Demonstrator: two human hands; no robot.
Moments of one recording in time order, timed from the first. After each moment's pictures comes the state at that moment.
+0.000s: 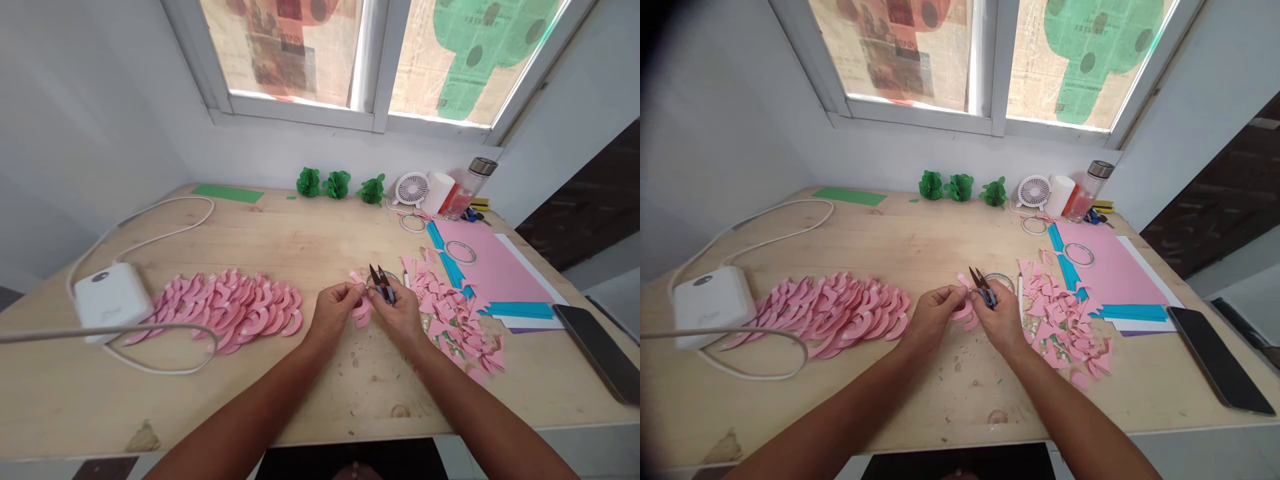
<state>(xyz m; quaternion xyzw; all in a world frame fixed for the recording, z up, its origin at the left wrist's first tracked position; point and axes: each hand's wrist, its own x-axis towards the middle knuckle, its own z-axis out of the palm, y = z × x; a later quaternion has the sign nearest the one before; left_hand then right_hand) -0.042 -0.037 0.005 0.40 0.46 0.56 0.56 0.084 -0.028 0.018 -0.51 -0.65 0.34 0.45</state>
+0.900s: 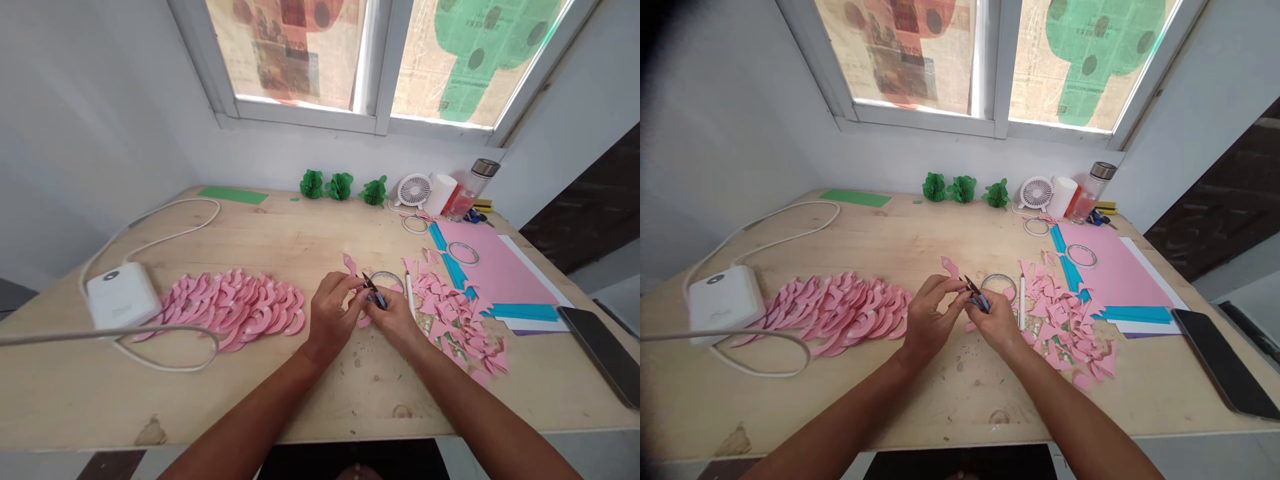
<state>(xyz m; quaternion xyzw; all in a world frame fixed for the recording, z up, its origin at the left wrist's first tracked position) -0.050 -0.042 0.012 0.68 0.48 0.55 0.07 0.080 -0.026 0.007 -0.45 -0.64 0.48 0.39</state>
